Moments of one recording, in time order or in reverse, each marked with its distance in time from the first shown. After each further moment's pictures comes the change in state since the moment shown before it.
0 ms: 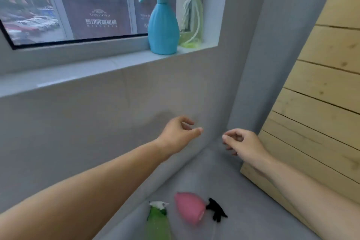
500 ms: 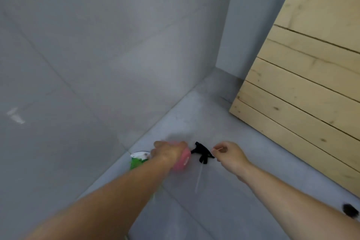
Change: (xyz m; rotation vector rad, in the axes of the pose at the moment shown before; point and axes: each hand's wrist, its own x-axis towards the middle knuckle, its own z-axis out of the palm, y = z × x) left_hand 0.012 -0.204 0.162 0.160 0.016 -0.877; right_hand -0.026 0.247 0.071 -0.090 -0.180 0.479
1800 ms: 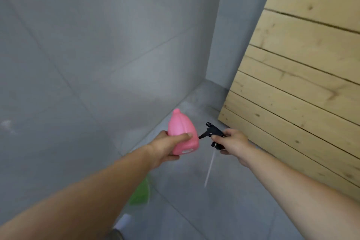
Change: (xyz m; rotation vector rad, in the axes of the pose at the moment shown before) left_hand -0.049 0.023 -0.036 -0.294 -0.428 0.323; right_hand -0.024 -0.041 -0.060 0.275 0.075 -0.003
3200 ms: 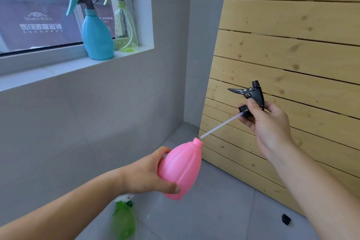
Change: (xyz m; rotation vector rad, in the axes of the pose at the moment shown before) left_hand -0.208 0.073 0.005 0.746 -0.248 0.547; right_hand -0.224 -0.153 -0.140 0.736 0.438 -0.552
